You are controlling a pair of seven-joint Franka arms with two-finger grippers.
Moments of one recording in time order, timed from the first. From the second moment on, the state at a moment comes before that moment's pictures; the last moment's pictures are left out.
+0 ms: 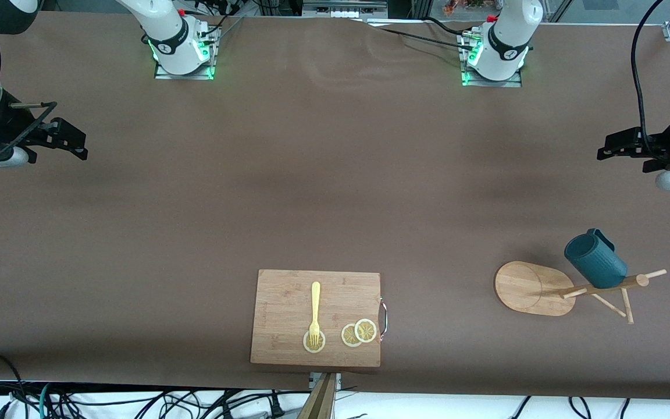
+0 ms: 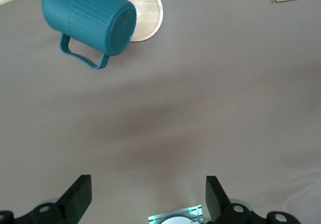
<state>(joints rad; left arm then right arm) 0.01 0.22 0.08 -1.37 -0.10 1.36 0.24 0.14 0.01 -0.09 -1.68 -0.02 1.72 -0.04</state>
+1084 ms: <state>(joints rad) -0.05 0.12 0.05 -1.41 -0.02 1.33 0.10 0.14 0.01 -0.09 -1.68 -0.02 1.72 -0.04</state>
